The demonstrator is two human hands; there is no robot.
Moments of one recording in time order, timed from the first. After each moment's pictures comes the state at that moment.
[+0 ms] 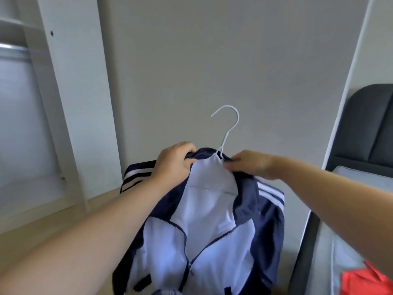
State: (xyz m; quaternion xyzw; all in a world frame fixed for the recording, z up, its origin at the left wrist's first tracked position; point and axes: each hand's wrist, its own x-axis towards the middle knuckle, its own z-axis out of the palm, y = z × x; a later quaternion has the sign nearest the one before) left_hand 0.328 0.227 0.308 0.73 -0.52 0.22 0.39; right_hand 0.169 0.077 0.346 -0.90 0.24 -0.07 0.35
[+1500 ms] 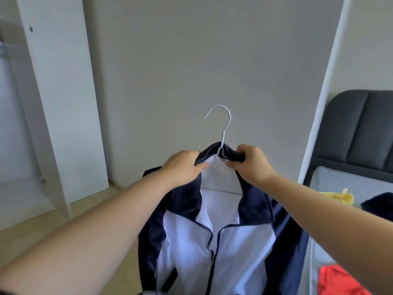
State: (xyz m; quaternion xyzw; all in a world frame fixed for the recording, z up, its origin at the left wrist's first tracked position) left_hand 0.295 0.188 0.321 0.78 -0.55 0.07 0.28; right_hand 0.144 0.061 0.325 -0.87 0.24 -0.38 0.22
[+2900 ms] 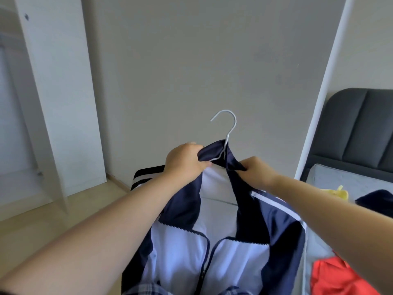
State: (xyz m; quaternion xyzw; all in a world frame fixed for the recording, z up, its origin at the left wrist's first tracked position) left_hand 0.281 0.185 0.309 0.76 -0.51 0.15 0.36; right_hand 0.122 0.059 0.311 -0.90 0.31 -0.19 0.23
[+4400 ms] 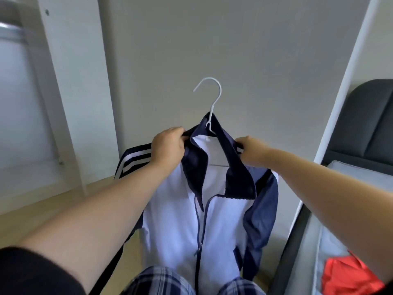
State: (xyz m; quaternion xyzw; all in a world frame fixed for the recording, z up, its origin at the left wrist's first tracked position) left_hand 0.324 0.214 0.310 0.78 -0.41 0.29 0.38; right_hand 0.168 0.044 0.334 -0.95 0.26 -0.15 0.08
